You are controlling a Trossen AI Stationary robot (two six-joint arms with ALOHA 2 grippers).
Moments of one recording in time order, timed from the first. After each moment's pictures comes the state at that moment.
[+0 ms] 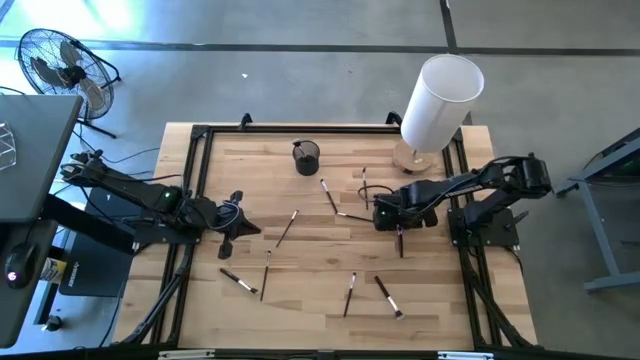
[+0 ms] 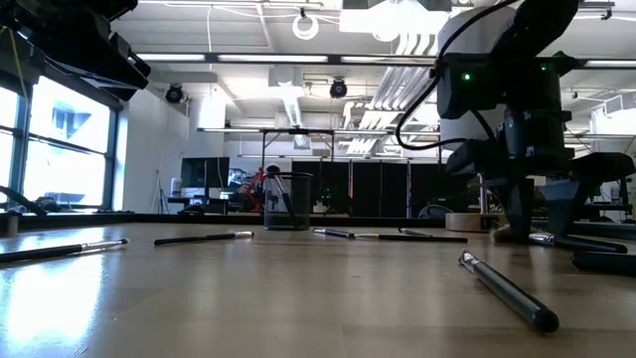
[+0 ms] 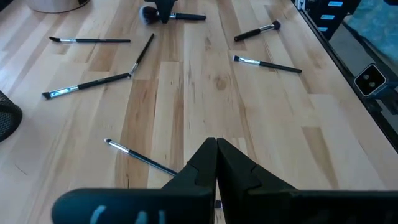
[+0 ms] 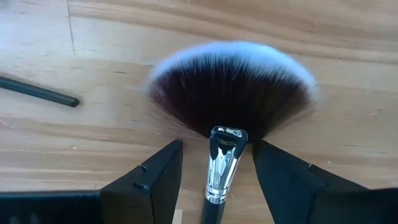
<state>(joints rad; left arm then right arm) -0.35 0.66 0.46 -0.29 -0.21 -0.21 -0.07 1.53 0.70 -0.73 -0.02 1.41</state>
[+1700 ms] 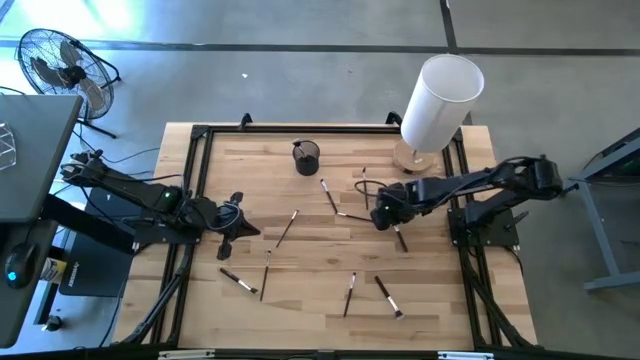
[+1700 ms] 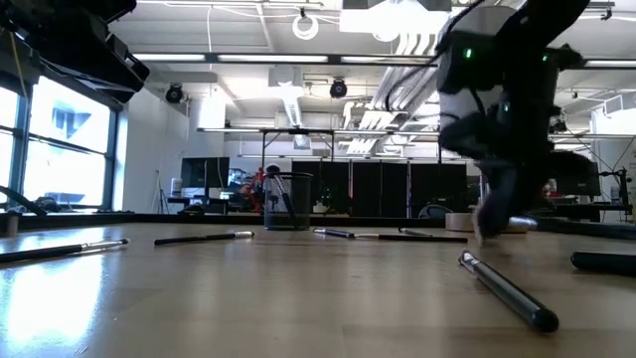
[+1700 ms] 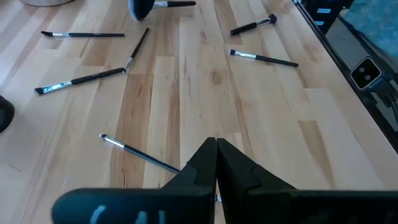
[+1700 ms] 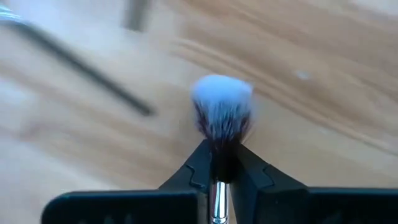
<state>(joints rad) -0.35 0.66 0.46 -0.31 -0.20 -0.21 -0.08 1.40 0.69 -0.59 0.04 1.13</state>
